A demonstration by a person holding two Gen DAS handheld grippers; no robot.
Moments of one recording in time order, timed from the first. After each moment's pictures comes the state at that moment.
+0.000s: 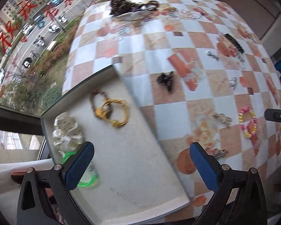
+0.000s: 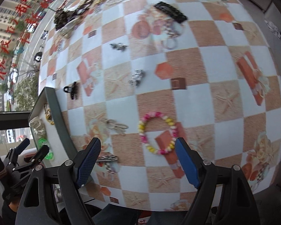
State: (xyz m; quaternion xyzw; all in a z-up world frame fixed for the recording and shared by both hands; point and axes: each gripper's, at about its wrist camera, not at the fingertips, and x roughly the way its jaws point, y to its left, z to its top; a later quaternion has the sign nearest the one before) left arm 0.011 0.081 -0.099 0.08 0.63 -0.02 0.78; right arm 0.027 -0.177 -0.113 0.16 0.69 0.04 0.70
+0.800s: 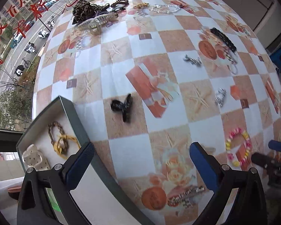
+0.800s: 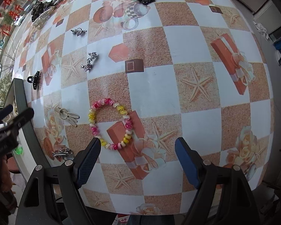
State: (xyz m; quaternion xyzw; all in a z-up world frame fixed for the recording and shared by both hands) left arm 0.067 0.010 -0.139 0.09 0.63 -0.05 0.77; right arm 0.008 -0.204 -0.150 0.10 0.71 0.00 0.70
